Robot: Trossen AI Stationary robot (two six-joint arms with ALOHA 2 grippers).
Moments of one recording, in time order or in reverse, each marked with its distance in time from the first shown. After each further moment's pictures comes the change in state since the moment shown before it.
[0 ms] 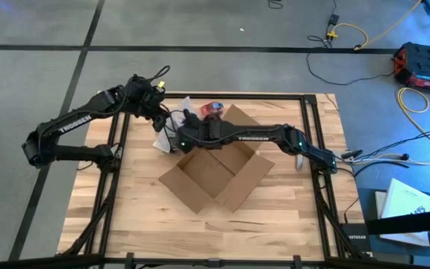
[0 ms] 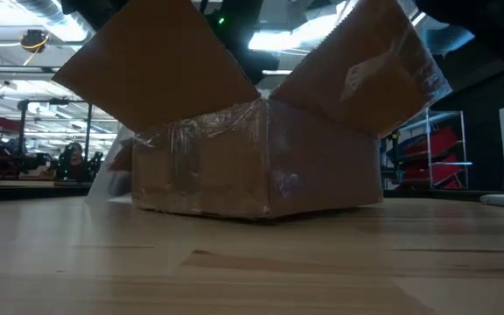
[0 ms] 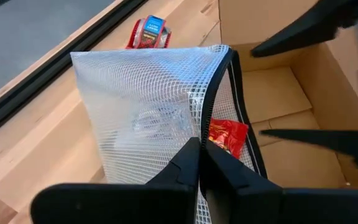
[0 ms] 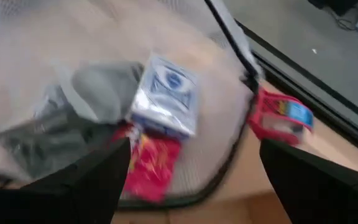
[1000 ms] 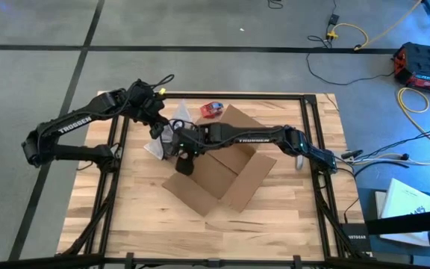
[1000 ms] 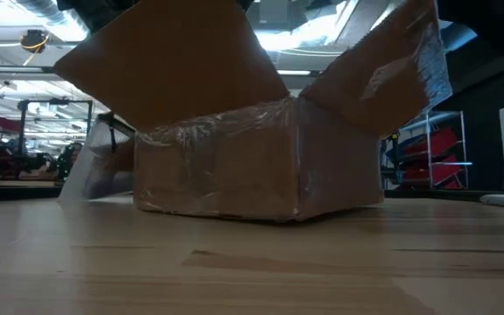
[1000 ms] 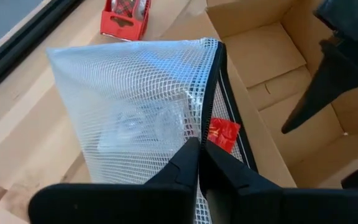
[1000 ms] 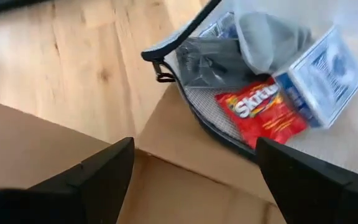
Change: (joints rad) left arm -0.033 0.000 0.000 -0.106 0.004 0.054; right arm 0.017 -0.013 -0.032 0.202 -0.581 -0.424
